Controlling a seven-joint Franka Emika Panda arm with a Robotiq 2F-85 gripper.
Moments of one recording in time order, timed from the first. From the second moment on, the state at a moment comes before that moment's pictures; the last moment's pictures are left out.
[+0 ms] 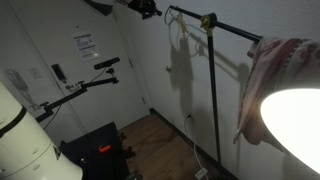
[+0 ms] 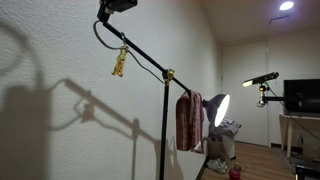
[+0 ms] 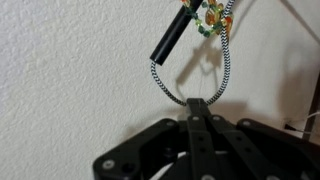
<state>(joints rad) 0.31 0.07 0.32 -1.90 -1.13 2.37 -0.37</state>
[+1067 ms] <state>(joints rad) 0.46 0.29 0.37 -1.59 -1.22 2.09 -0.64</state>
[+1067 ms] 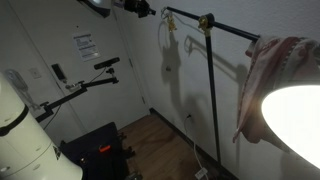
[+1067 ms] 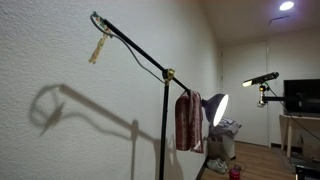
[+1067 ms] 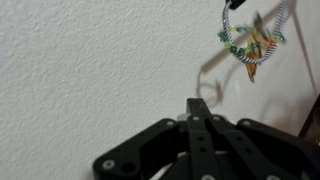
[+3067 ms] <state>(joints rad) 0.59 0.63 0.33 -1.28 -1.01 2.00 -0.98</state>
